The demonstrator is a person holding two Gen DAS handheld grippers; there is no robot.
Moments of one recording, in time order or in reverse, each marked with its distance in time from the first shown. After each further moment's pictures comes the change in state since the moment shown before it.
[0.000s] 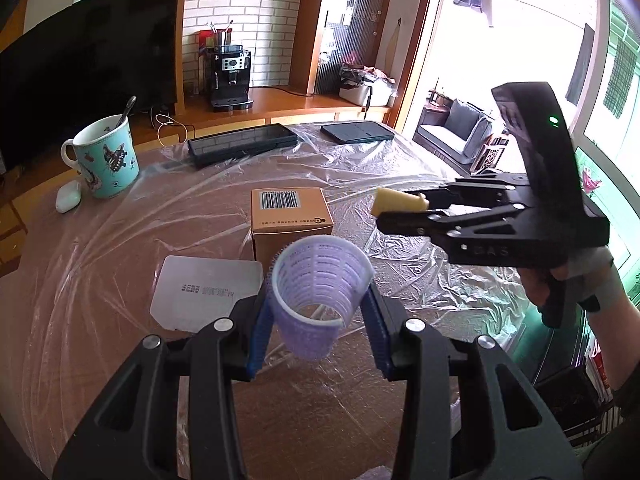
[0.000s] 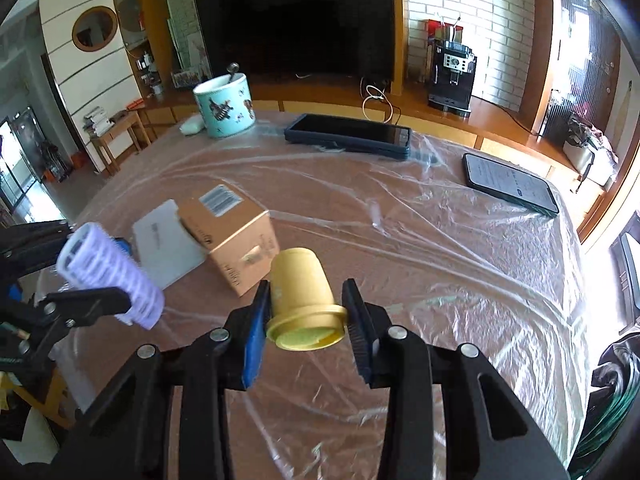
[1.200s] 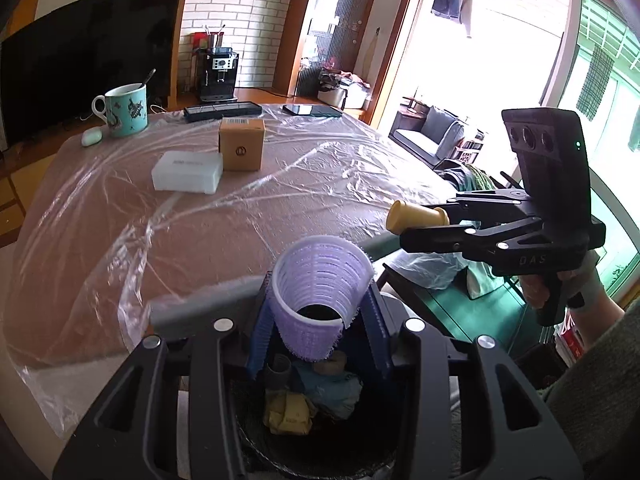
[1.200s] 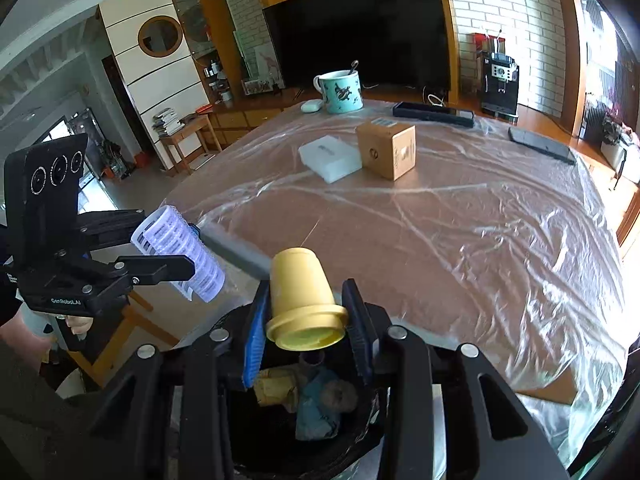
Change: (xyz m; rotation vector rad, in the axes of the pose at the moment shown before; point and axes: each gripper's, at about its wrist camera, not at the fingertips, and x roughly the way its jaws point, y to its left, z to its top) left arm -0.104 -0.058 -0.120 -0.024 -0.029 -0.075; right arm -0.107 0.084 -0.129 -0.040 -0.039 0.217
